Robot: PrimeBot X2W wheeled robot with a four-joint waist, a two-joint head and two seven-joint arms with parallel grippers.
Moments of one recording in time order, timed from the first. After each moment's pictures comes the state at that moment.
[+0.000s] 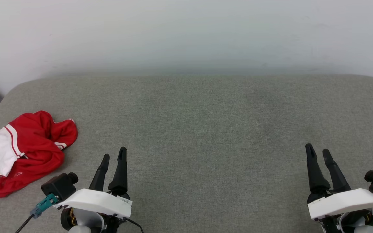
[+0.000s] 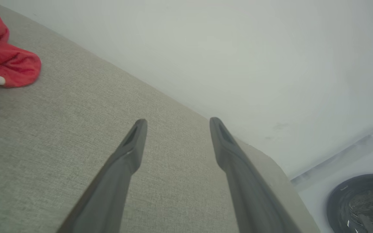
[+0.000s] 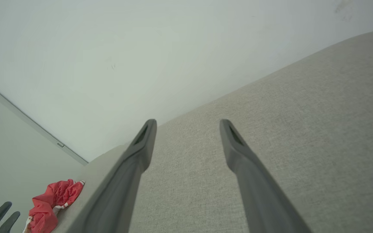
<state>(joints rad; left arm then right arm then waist) -0.09 0.05 -0.05 0.20 -0.72 -0.11 -0.10 -0.04 -0.05 -0.02 0.14 0.62 0.13 -0.10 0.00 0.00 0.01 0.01</state>
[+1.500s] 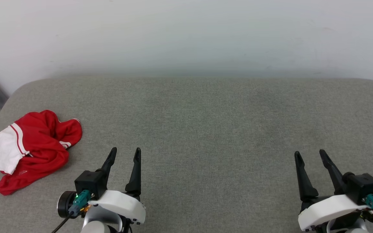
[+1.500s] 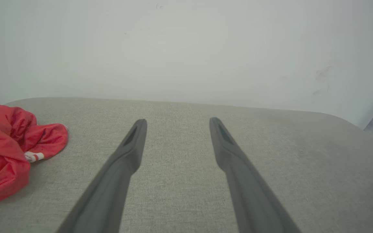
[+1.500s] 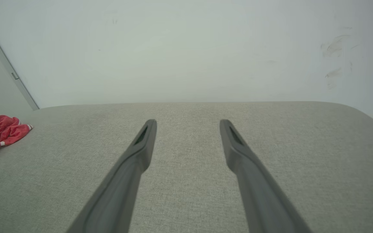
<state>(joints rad) -0.12 0.06 -0.12 0.26 -0.24 -0.07 -0.22 -0.01 -0.05 -0.01 0.11 0.15 0.13 -0.13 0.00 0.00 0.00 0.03</state>
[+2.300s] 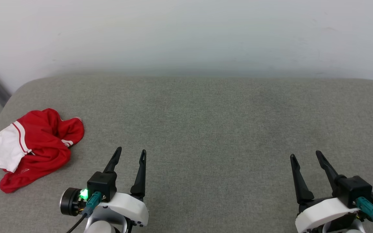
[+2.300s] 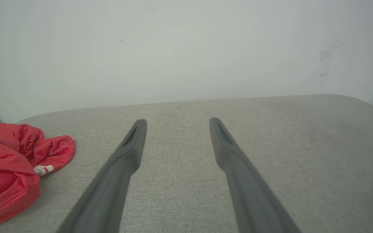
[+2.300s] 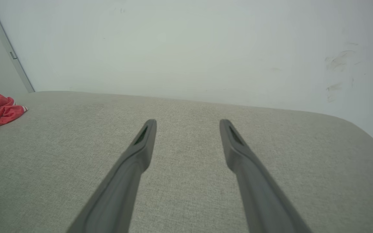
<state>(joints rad) -0.13 0.06 -0.14 0.30 -0.10 -0.06 -0.26 -0.01 -0.05 0.00 0.13 0.04 0.13 -0.17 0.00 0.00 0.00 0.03</state>
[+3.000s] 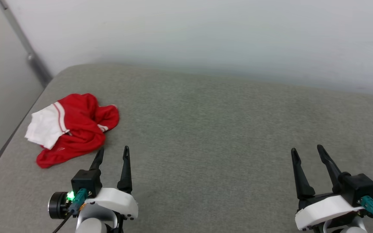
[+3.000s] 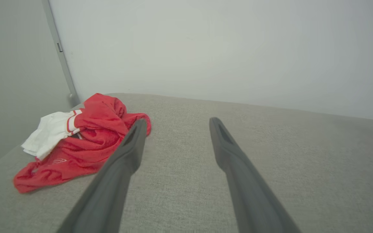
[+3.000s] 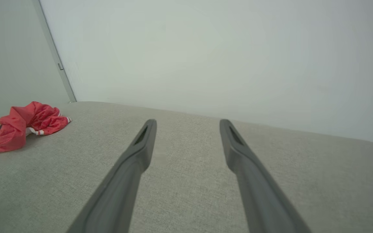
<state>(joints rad) -0.15 0.06 -0.08 0.34 -0.15 -0.01 -0.26 -0.02 -0.05 0.01 0.10 0.08 0.13 -0.18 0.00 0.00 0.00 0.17</state>
